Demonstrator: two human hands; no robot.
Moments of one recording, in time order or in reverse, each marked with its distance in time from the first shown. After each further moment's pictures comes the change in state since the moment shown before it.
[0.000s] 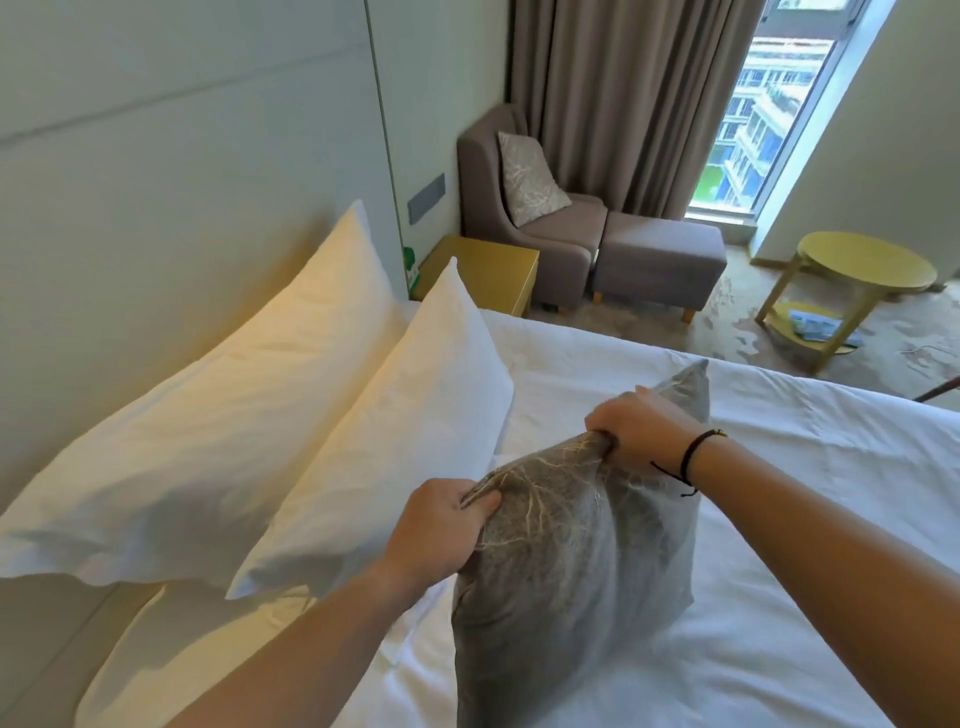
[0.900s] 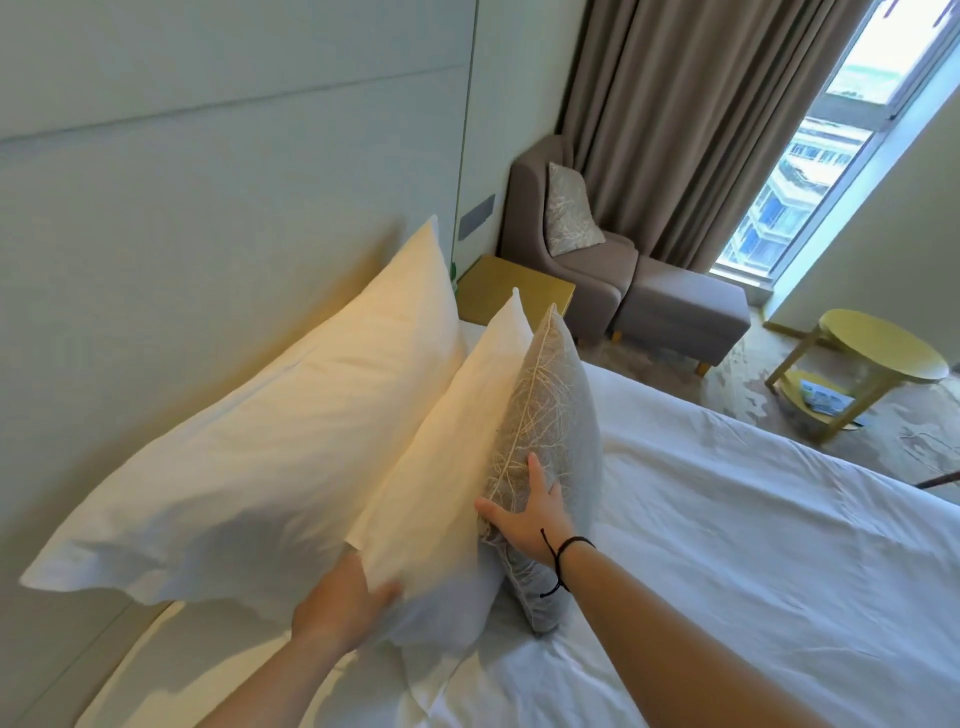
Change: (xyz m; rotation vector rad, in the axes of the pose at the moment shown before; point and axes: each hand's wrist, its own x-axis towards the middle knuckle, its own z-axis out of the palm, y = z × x) left_hand 0.031 -0.217 -0.128 0.347 0.045 -0.422; right_hand 0.132 -0.207 0.062 0.940 -0.165 0.547
